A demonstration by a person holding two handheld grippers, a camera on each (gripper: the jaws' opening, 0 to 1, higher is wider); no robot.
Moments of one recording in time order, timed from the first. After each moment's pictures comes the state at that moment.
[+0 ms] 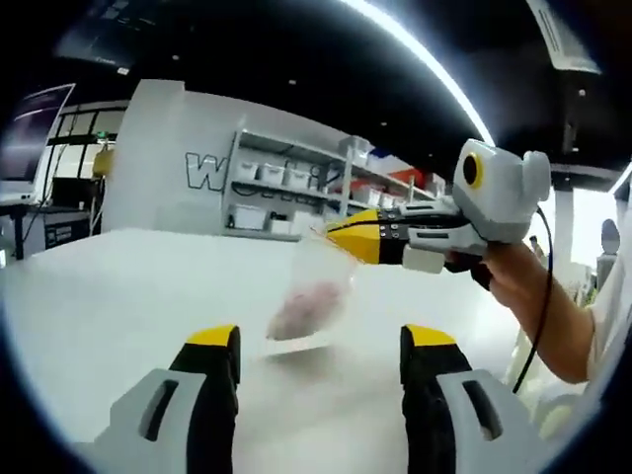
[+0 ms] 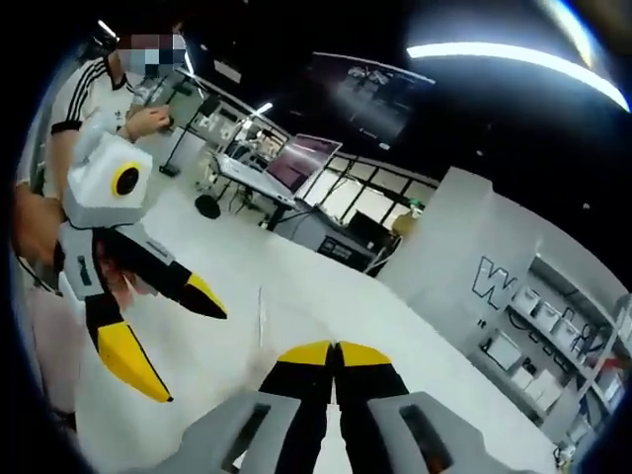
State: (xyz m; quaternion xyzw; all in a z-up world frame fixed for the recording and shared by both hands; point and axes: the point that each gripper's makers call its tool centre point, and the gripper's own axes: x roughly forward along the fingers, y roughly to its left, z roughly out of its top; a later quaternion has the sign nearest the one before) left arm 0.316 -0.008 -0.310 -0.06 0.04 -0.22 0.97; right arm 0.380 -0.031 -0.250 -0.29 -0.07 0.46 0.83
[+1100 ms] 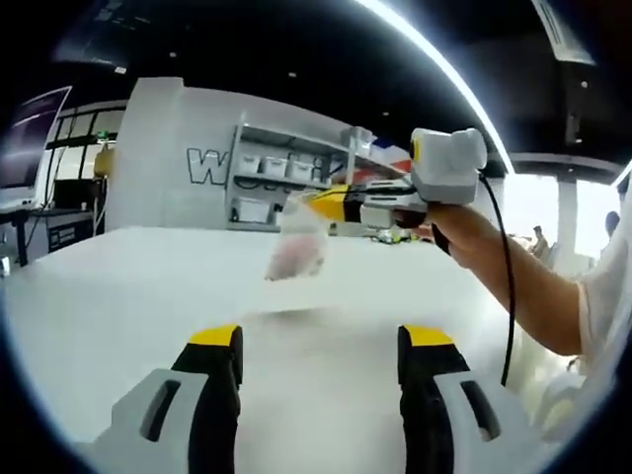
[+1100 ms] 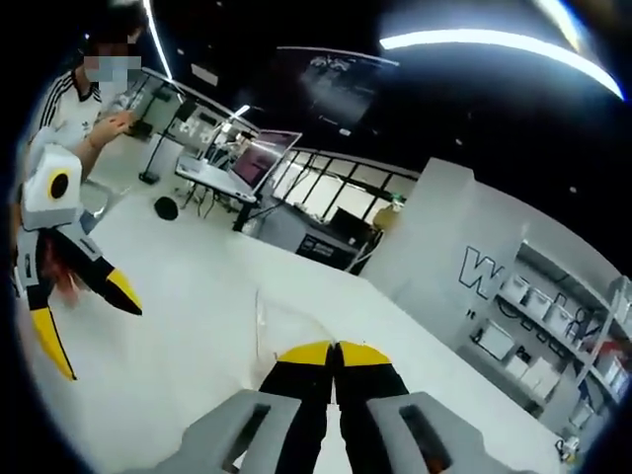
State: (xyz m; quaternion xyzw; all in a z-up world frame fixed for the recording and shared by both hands) left arm 0.320 -0.001 -0.314 -0.05 0.06 -0.21 0.98; right arm 0.454 -0.037 -0.230 -0.27 -0.07 0.44 0.86
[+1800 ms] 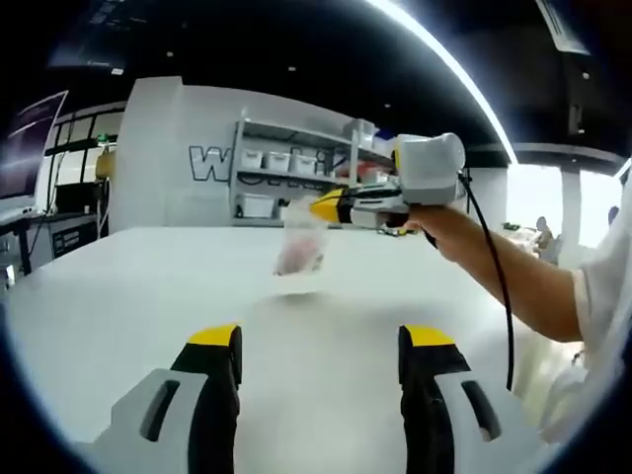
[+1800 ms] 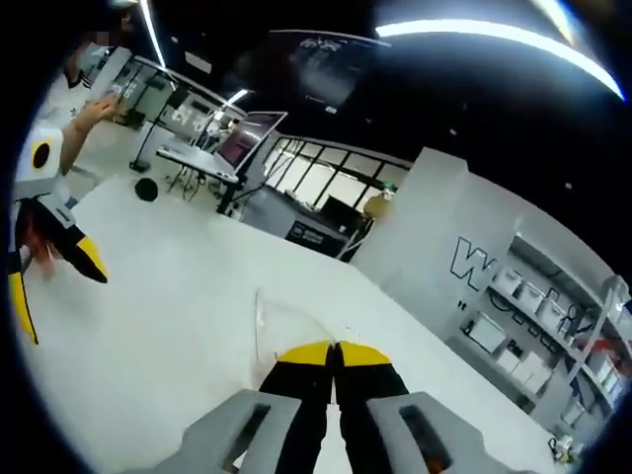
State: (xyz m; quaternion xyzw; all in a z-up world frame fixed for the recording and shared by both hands) left arm 0.328 0.006 -0.315 -0.03 0.07 -0.20 0.98; right arm 0.504 -0.042 -0.242 -0.29 -0.05 0.41 0.86
